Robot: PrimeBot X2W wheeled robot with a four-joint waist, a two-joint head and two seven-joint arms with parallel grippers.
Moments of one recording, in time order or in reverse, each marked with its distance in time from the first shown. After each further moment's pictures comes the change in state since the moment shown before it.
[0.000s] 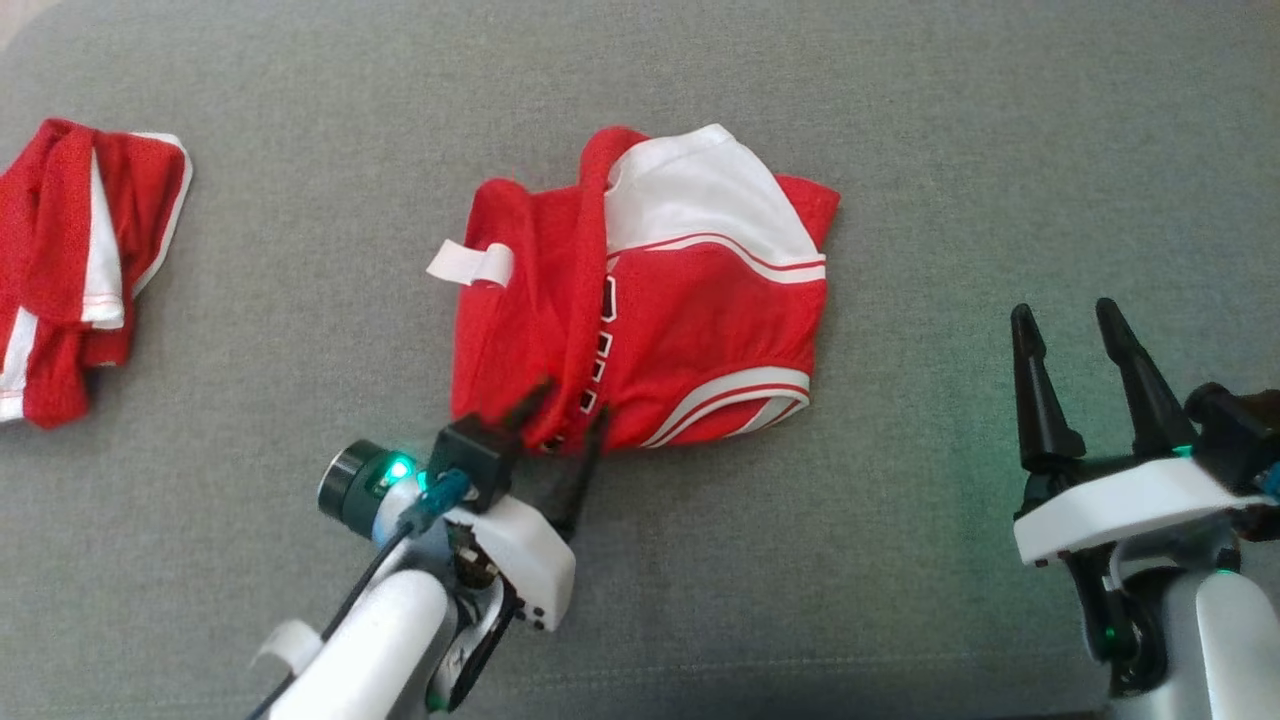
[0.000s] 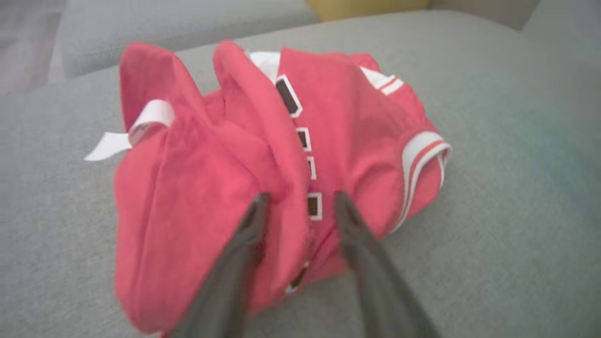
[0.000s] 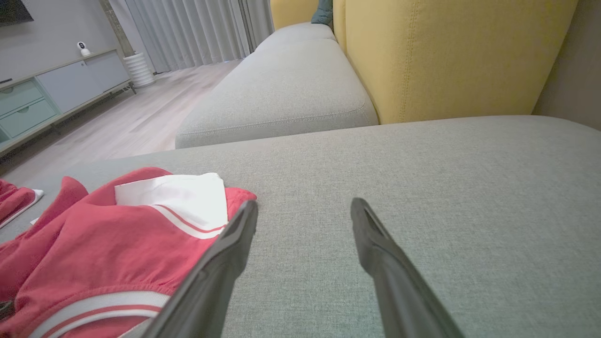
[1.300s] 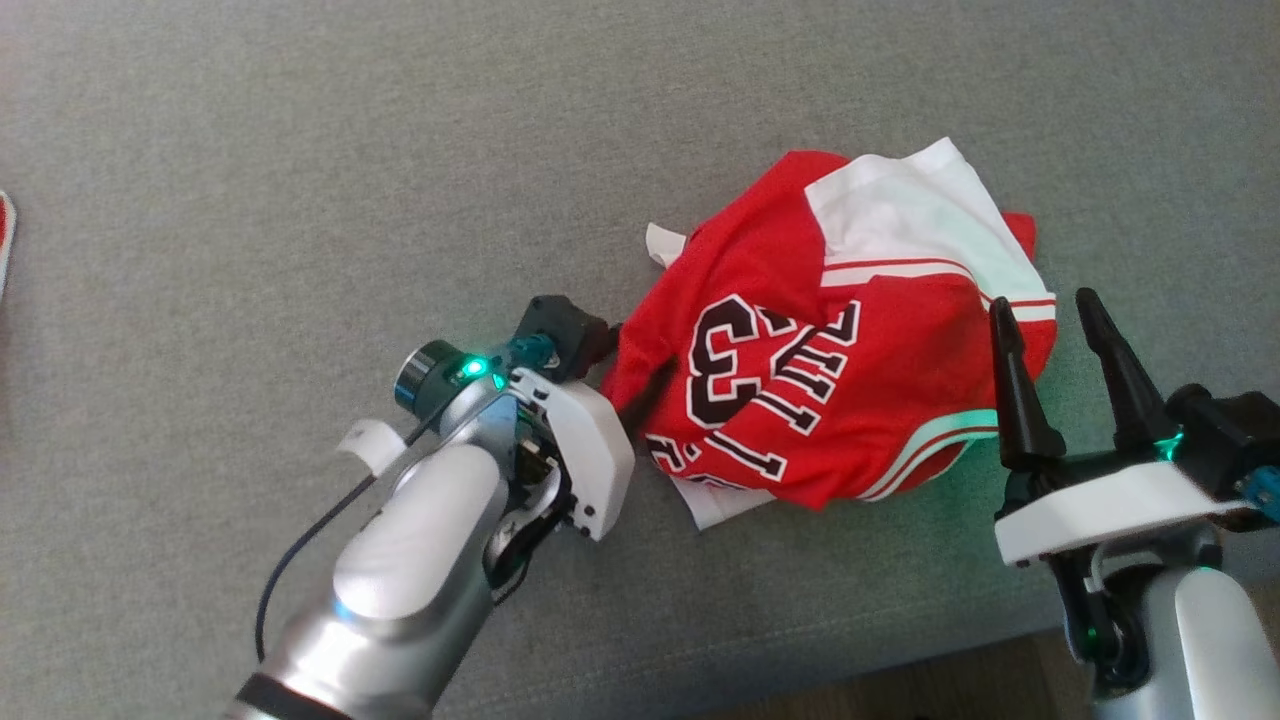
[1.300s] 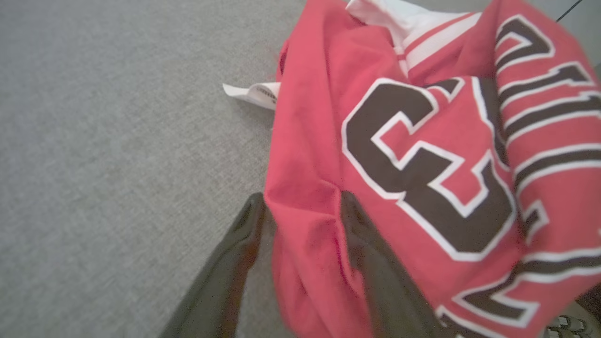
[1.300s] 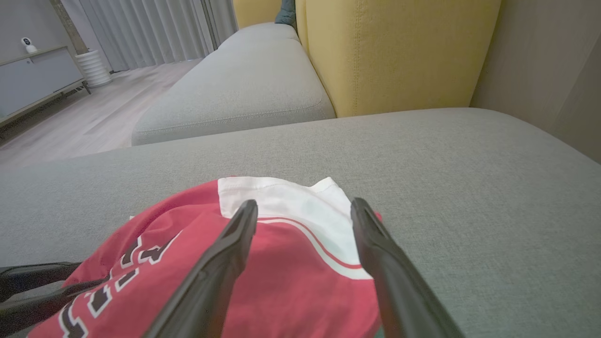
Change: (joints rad) left arm -0.245 -0.156 0.010 0.280 -0.034 -0.200 0.179; right arm -0.004 0.000 0.038 -0.008 -0.015 0.000 -0.048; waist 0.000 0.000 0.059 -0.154
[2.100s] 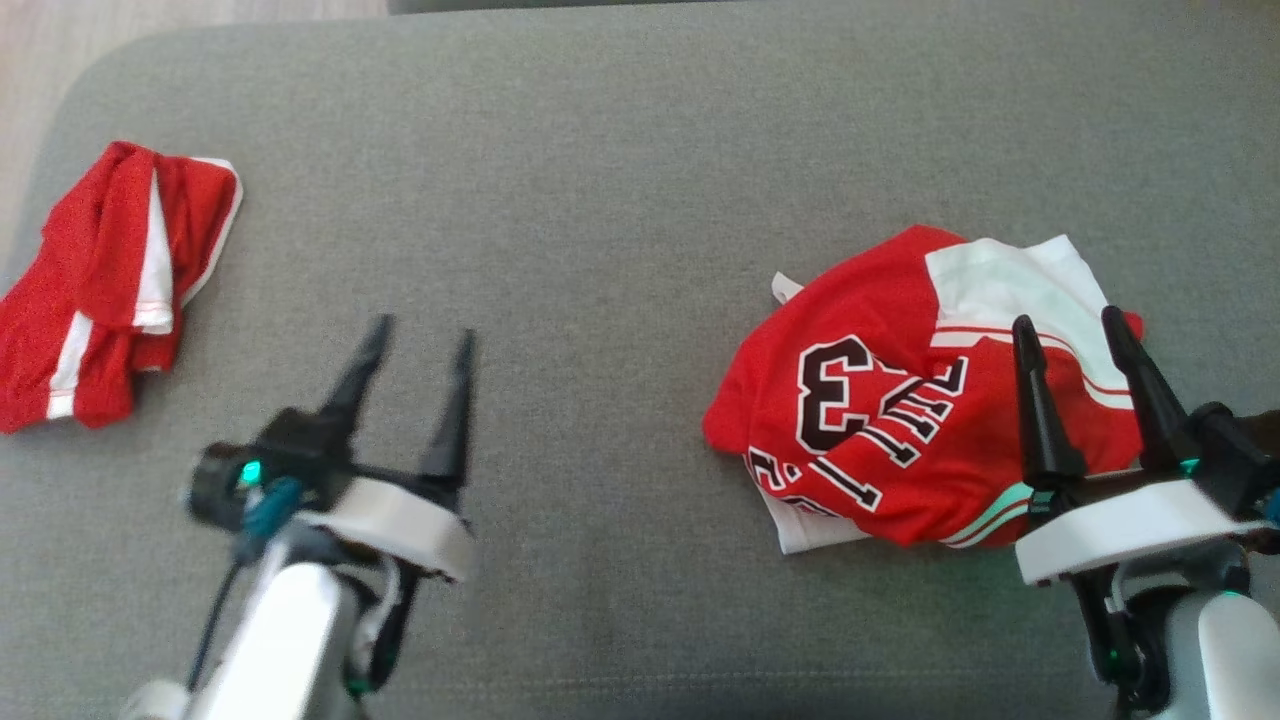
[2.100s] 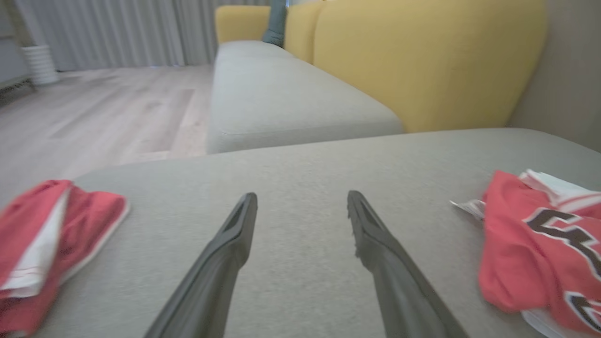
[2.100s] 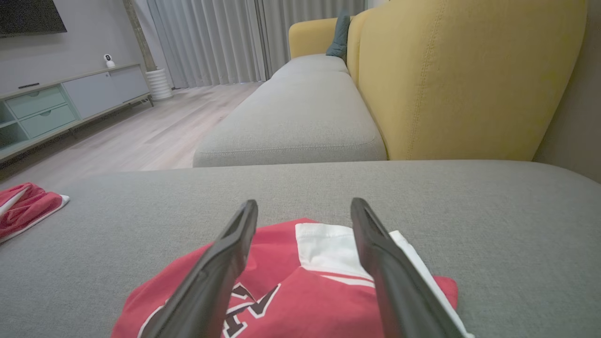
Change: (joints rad) left arm 0.358 0.116 0.343 -0.349 0.098 0.171 -0.343; right arm 0.049 0.000 -0.031 -0.059 -0.034 0.000 0.038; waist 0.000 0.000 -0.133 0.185
